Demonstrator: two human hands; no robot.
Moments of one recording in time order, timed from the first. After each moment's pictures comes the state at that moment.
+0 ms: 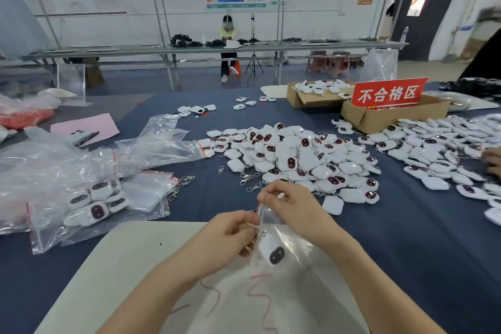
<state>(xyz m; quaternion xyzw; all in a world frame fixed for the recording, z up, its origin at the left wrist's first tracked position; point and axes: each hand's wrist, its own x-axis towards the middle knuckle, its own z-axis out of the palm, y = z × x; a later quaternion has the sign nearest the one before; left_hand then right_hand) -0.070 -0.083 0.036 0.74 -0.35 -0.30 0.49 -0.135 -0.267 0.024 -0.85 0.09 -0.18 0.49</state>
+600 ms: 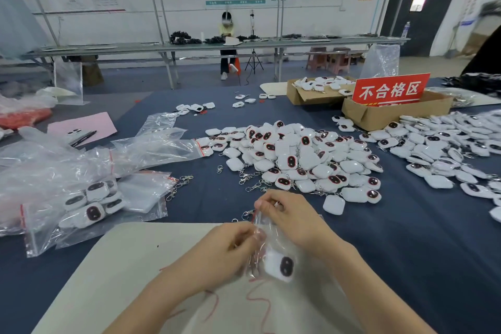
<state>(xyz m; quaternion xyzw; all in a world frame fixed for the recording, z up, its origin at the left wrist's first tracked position) -0.064 -0.083 0.012 0.78 -0.42 -0.25 0.39 -0.128 -0.267 0.006 -0.88 0.12 -0.15 0.43</state>
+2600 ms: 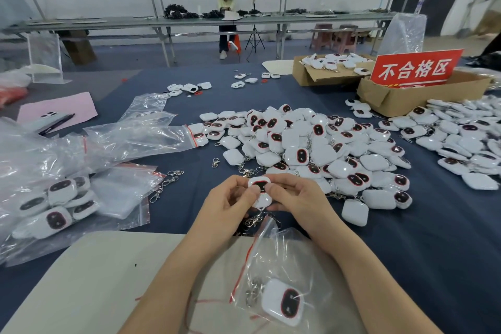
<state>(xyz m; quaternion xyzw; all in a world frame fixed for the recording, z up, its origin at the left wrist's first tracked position) 0.001 -0.144 -0.012 0.67 -0.31 -0.20 0.64 -0.083 -0.294 -0.014 -0.67 0.12 -0.17 0.71</state>
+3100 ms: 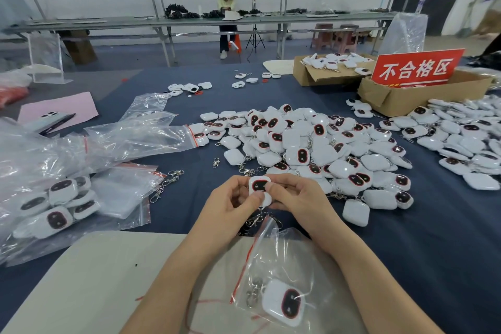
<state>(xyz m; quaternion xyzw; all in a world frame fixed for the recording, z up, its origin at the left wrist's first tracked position) 0.002 -0.143 -0.016 0.68 -0.32 -0.21 0.63 -0.081 -0.296 -0.019 -0.67 0.14 -0.17 0.71</state>
